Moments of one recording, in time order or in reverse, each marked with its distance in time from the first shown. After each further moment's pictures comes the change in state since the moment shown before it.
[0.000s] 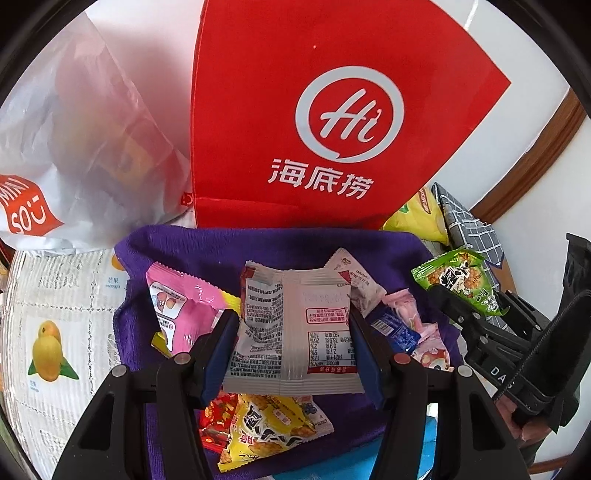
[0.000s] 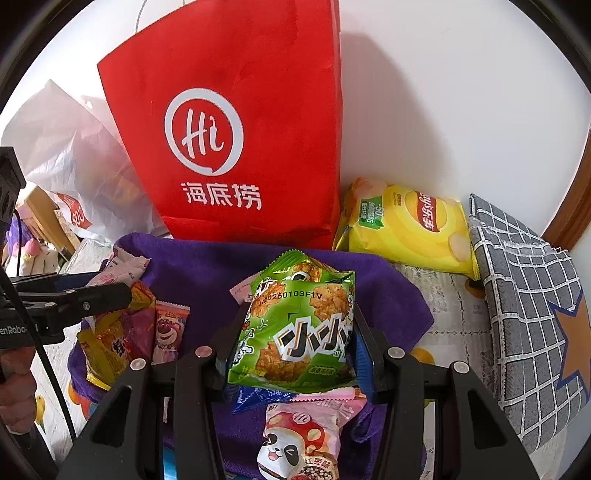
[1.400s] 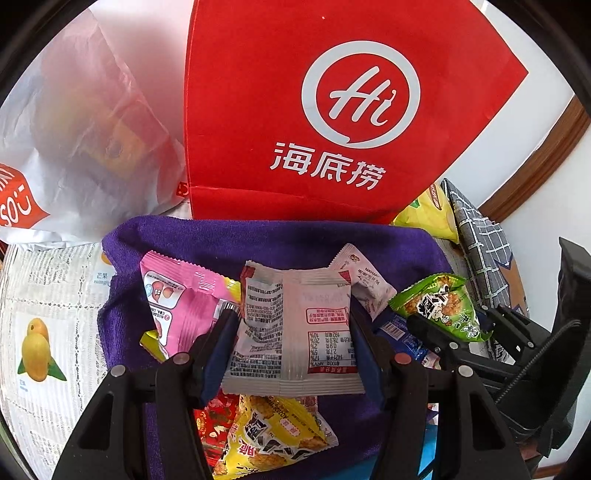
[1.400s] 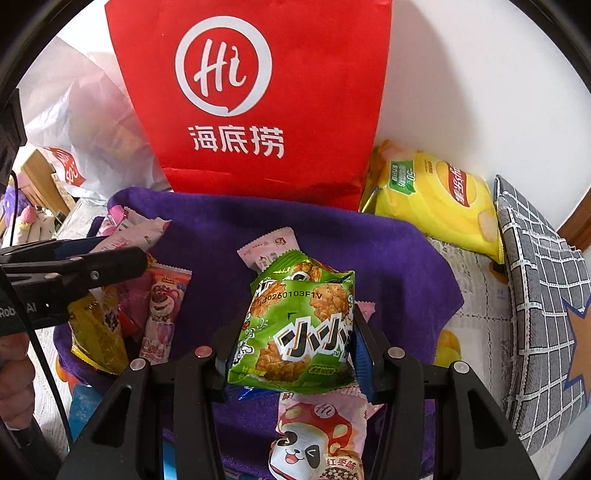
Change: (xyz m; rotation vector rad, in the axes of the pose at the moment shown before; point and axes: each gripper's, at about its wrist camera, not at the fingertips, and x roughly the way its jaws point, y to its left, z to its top) left arm 0.023 -0.004 -0.002 -0.008 0.011 0.010; right arm 0.029 0.017 -0.009 -0.052 0.137 -0.017
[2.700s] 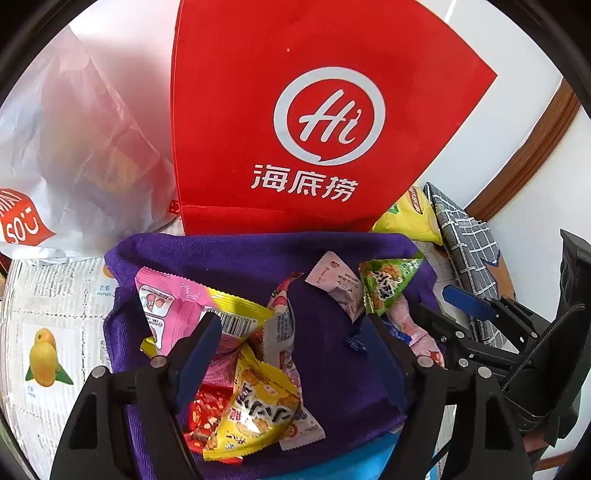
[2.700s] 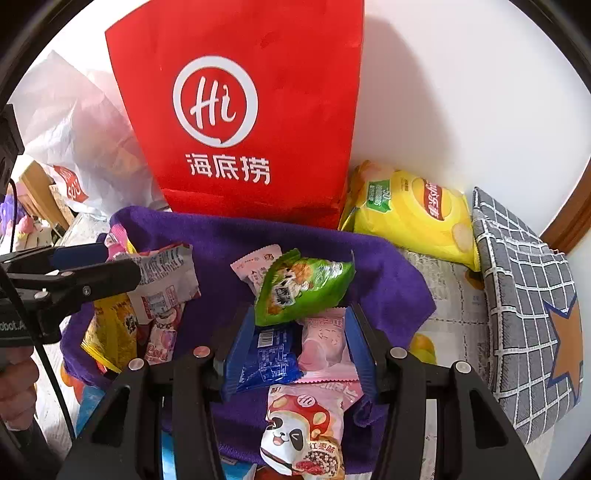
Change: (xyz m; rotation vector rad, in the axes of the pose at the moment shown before) left arm -0.025 -0.011 0.000 0.040 -0.034 -0.020; right arm -0.032 -0.006 0.004 0.019 -0.064 -0.021
